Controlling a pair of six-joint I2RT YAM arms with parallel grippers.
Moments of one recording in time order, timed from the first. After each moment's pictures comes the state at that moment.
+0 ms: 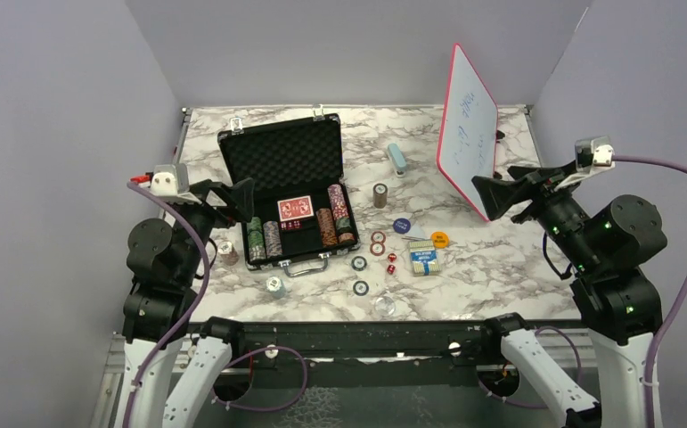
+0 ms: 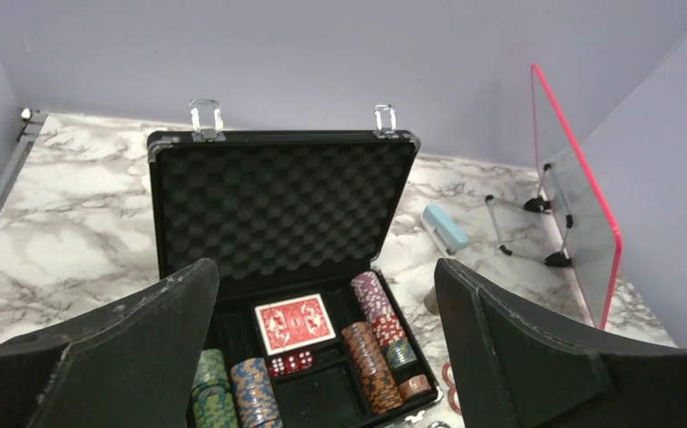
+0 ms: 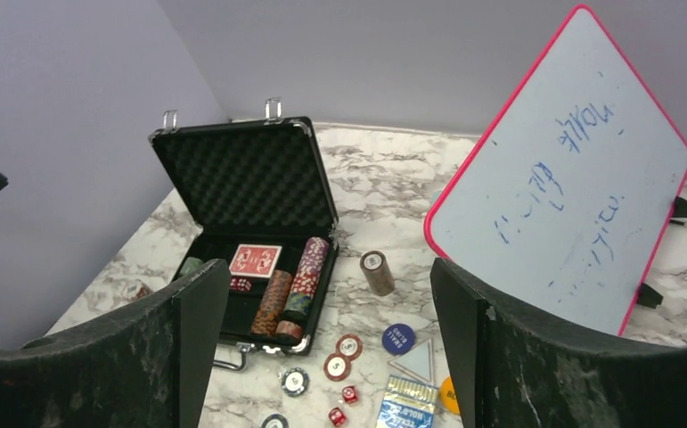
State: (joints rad) left arm -0.19 0.52 0.96 -0.41 0.00 -0.30; right arm 0.21 0.67 1.28 -0.59 -0.21 0.24
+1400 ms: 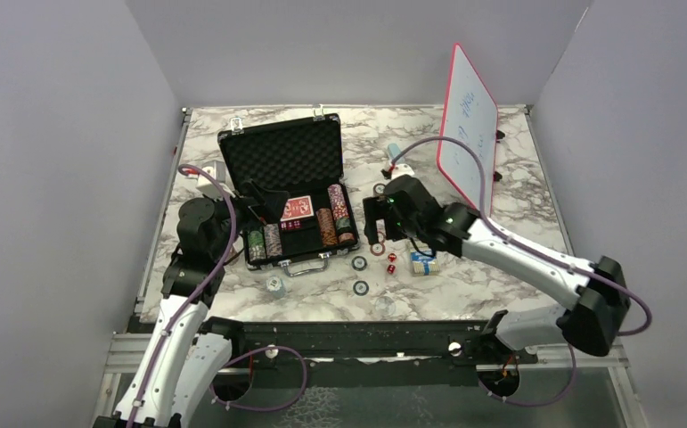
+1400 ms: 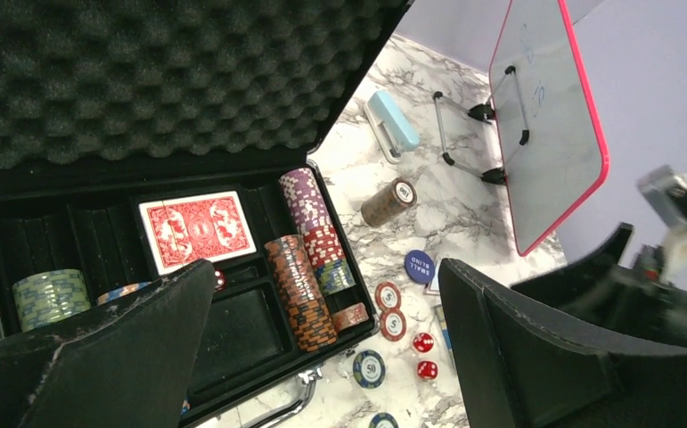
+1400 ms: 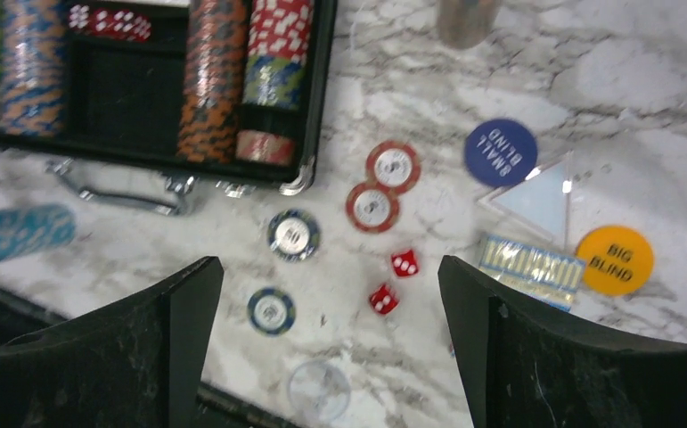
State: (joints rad) left arm -0.18 0.64 0.63 -0.16 0.22 -0.57; right arm 0.86 1.28 1.05 -0.54 0.22 0.45
